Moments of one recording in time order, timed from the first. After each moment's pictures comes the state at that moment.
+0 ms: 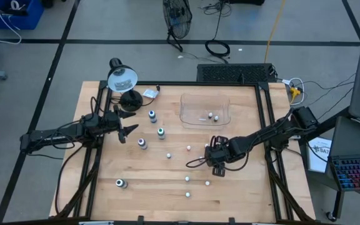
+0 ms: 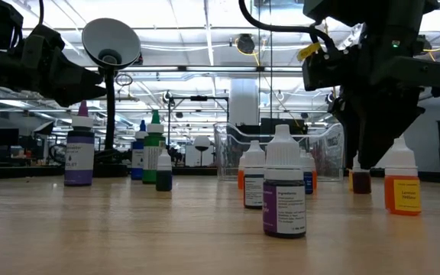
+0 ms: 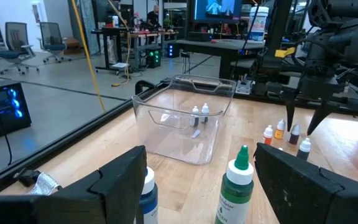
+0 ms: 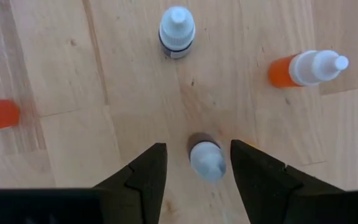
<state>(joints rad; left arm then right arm) 0.20 0.12 0.01 0.08 -0.09 -0.06 0.32 1.64 0.95 -0.64 0.13 0.48</state>
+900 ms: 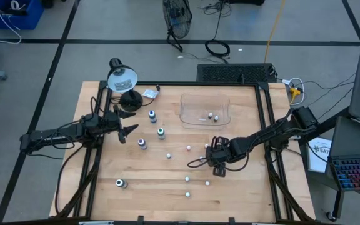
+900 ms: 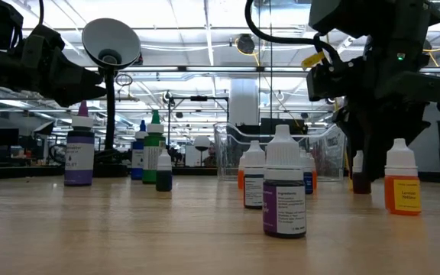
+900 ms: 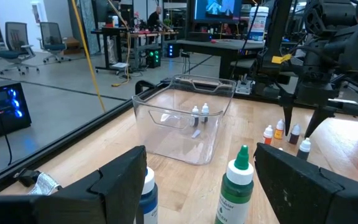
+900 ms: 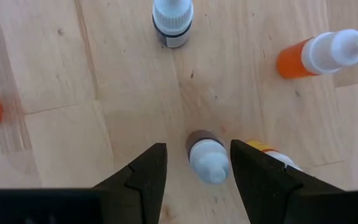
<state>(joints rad) 0.20 0.12 0.01 0.08 -0.09 -0.06 0.32 1.64 0.89 -0.57 0.12 0.50</state>
